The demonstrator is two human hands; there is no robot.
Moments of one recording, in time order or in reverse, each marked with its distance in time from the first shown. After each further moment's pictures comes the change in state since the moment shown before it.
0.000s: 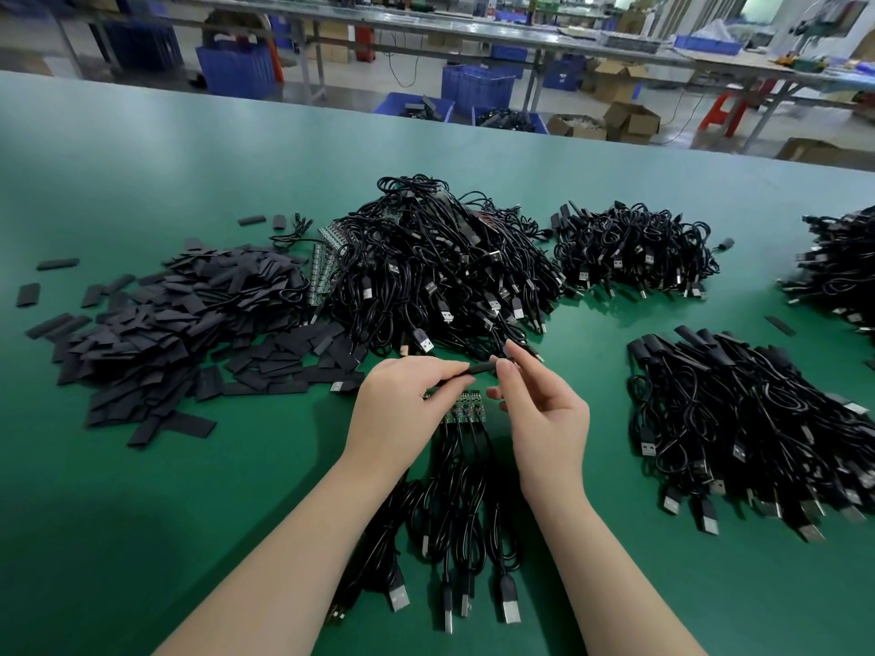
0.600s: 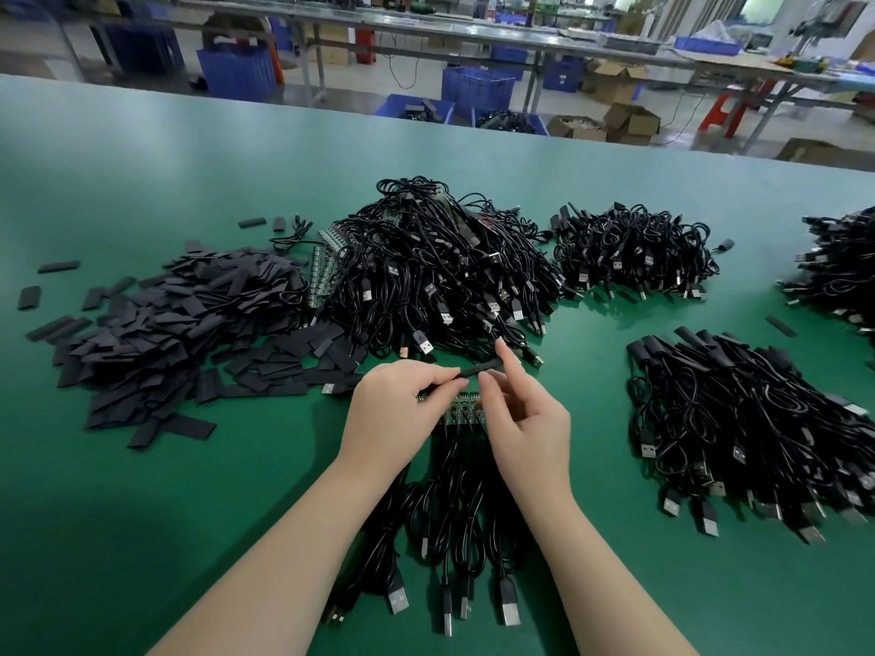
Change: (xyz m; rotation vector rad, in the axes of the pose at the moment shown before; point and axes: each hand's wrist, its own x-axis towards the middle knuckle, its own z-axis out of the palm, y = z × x) left_hand -0.002 -0.004 -0.001 -0.047 -0.006 -0.095; right_hand -0.004 0.013 -0.001 -0.264 -0.143 -0.107
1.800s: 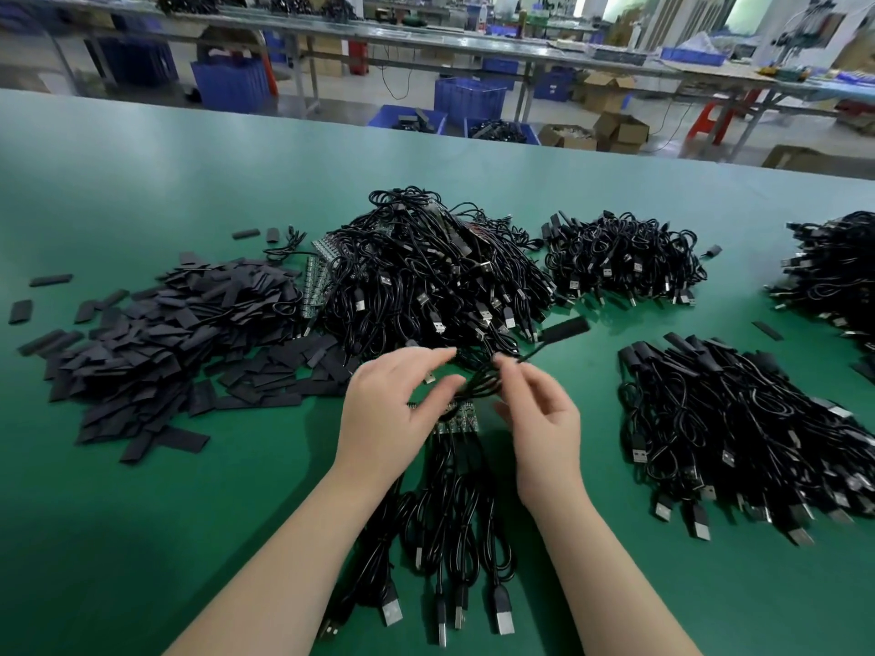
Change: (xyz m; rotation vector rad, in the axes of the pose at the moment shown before) left_hand 0.007 0.002 -0.001 0.087 0.017 0.145; right_hand 0.011 -0.016 -0.011 0.260 0.101 0.239
